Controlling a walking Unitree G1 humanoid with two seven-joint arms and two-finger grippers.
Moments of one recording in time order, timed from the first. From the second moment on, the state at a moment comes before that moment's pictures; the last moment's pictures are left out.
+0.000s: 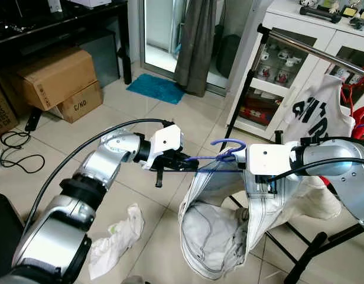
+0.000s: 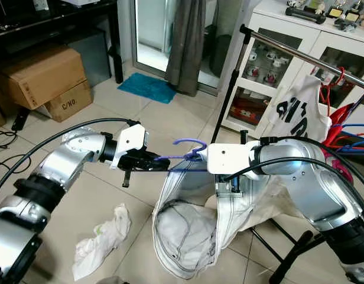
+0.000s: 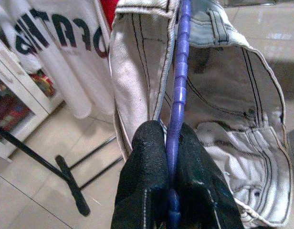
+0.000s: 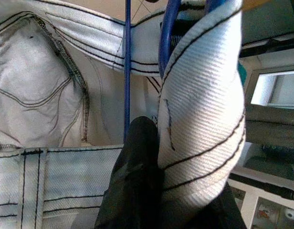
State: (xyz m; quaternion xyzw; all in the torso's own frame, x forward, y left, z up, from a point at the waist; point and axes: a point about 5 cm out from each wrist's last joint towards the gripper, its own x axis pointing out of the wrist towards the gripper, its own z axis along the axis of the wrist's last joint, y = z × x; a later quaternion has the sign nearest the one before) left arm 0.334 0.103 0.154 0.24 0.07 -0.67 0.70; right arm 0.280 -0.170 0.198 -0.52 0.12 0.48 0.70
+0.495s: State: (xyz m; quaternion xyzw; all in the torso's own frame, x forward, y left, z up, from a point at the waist) left arm 0.327 0.101 0.152 0.21 0.00 -0.61 0.76; right arm 0.278 -0.169 0.216 -0.45 0.09 0.49 0.74
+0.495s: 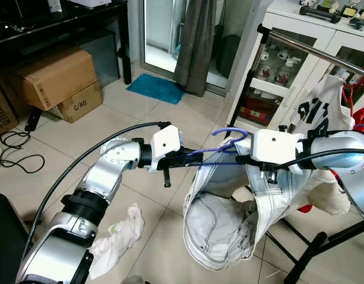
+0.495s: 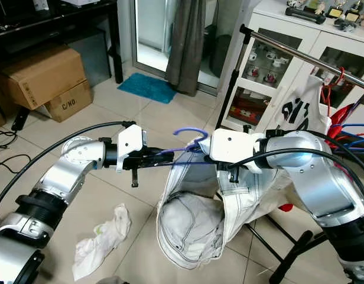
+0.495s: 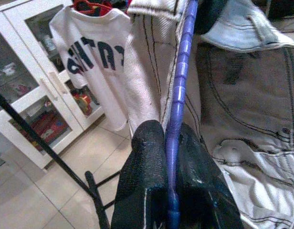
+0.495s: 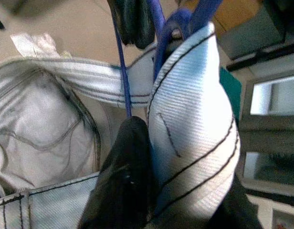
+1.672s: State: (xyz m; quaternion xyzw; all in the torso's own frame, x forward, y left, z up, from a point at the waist) left arm 0.305 0.124 0.147 0.19 0.02 -0.55 0.82; right arm 0.254 -0.184 0.220 -0.23 0.04 0.45 0.86
